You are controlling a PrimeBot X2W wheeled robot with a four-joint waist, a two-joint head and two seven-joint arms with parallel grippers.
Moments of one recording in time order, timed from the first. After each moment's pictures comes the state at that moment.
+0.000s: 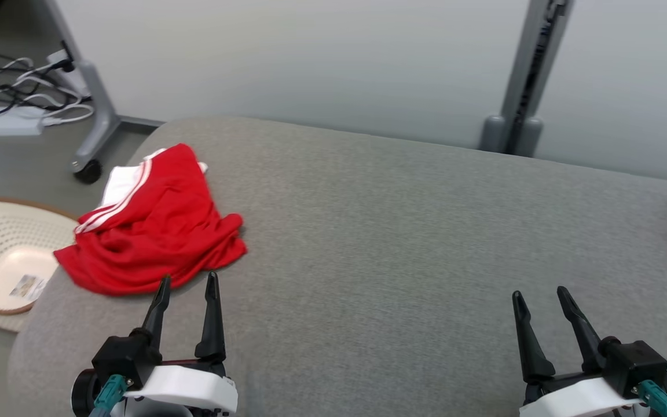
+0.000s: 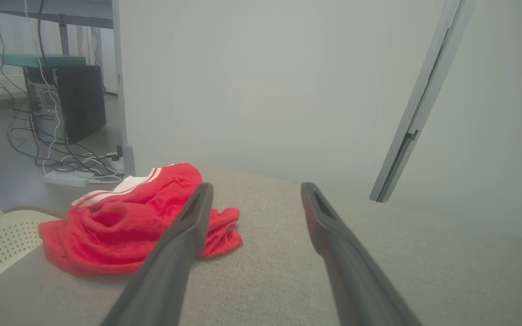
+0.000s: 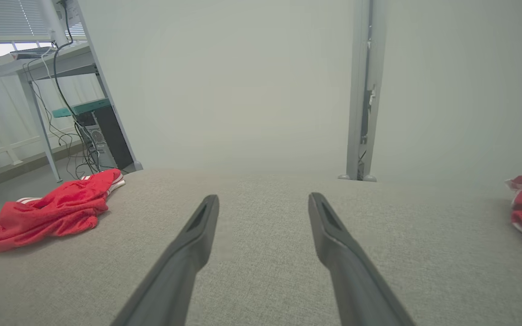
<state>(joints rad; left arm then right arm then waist) -0.03 0.05 -0.18 0.17 -0.33 0.09 -0.26 0.01 -0.05 0.12 0.18 0.21 0.13 -0.26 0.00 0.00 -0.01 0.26</state>
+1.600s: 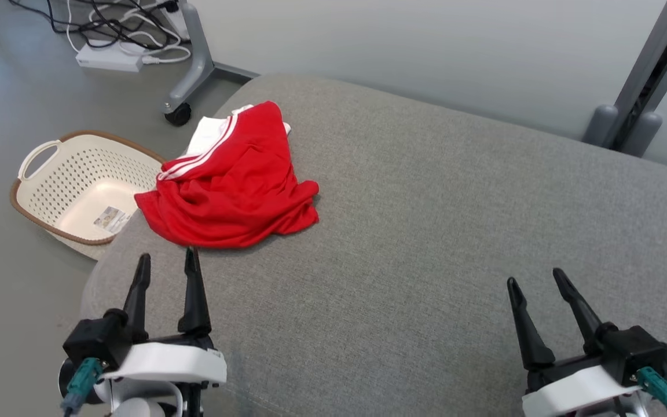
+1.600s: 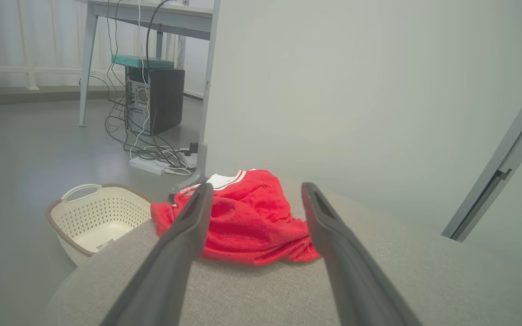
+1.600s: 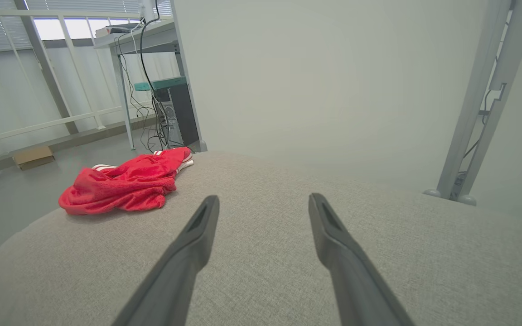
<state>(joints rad) -0.06 0.05 -0.15 0.13 -0.40 0.13 -0.26 -0.02 -0.10 0.17 0.15 0.18 0.13 -0.26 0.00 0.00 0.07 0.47</state>
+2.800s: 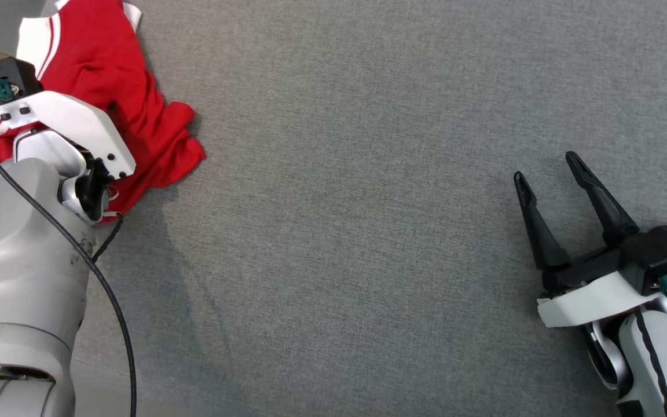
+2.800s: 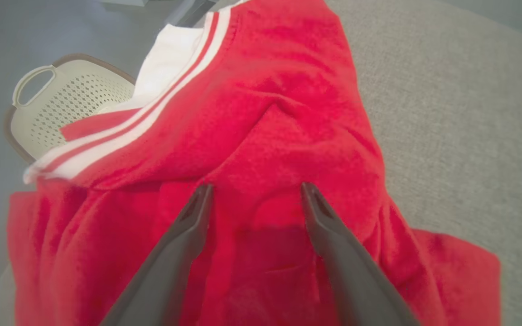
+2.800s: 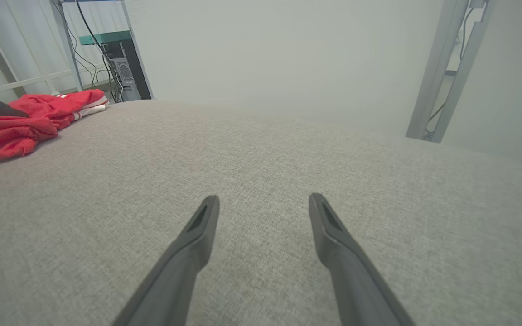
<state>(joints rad) -1.03 0.17 -0.16 1.15 -0.52 0.08 0.13 -0.31 -0.26 0.26 0.14 0.17 0.13 -0.26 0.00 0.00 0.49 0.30</state>
